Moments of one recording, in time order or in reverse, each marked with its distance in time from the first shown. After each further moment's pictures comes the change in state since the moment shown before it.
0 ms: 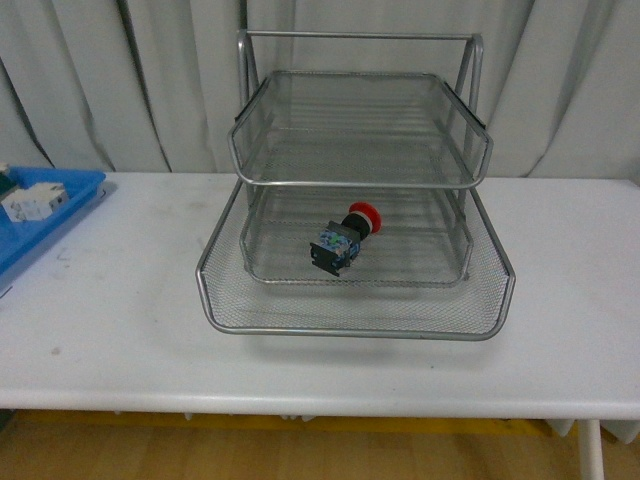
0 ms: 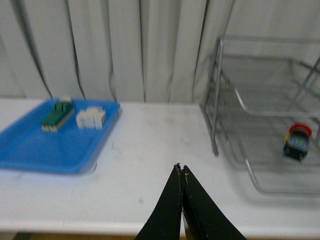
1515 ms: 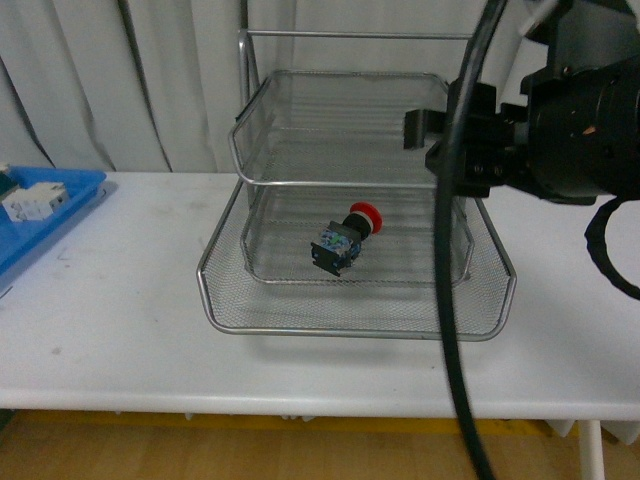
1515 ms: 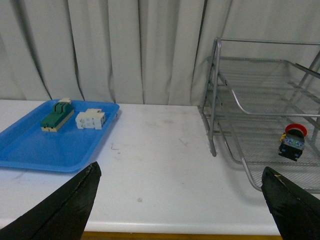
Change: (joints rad) left arm 0.000 -0.105 -0.002 -0.087 0.000 0.001; right arm 0.356 1.640 0.887 0.269 -0.049 0.218
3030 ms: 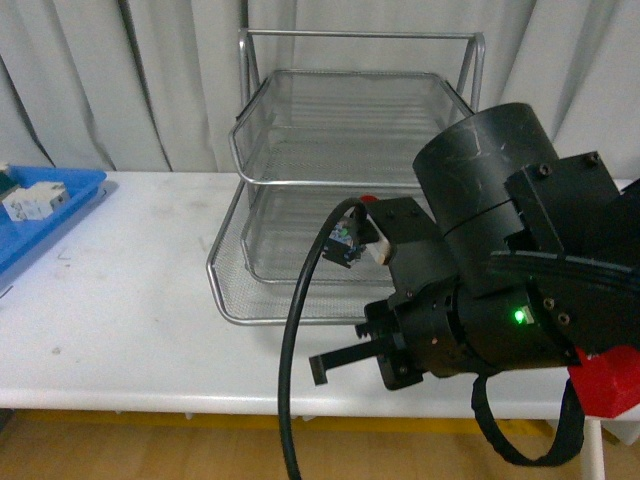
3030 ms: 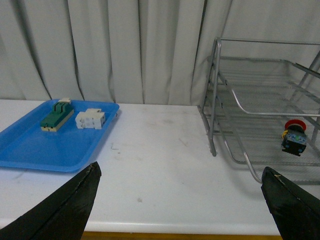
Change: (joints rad) left arm 0.000 0.000 0.000 0.000 0.000 0.000; right arm 0.102 0.340 0.090 -0.132 0.007 -0.119
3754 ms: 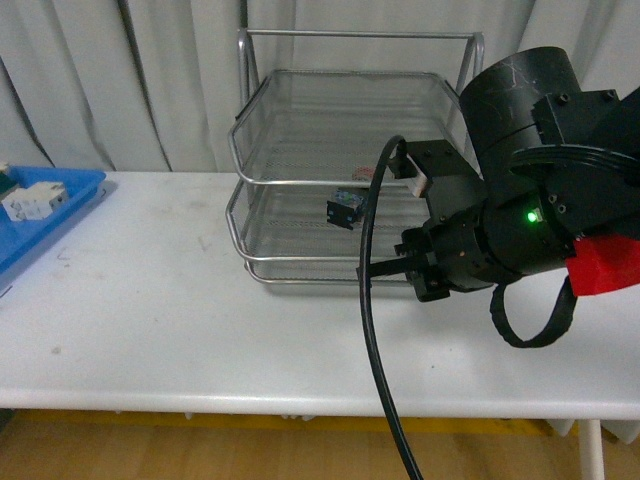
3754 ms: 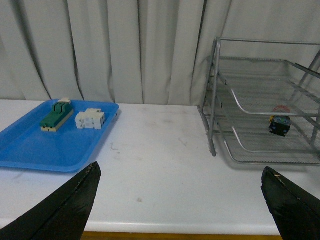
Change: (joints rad) left arm 0.000 0.000 0.000 0.000 0.000 0.000; right arm -0.124 0.092 0.196 -0.038 -0.010 -0.077
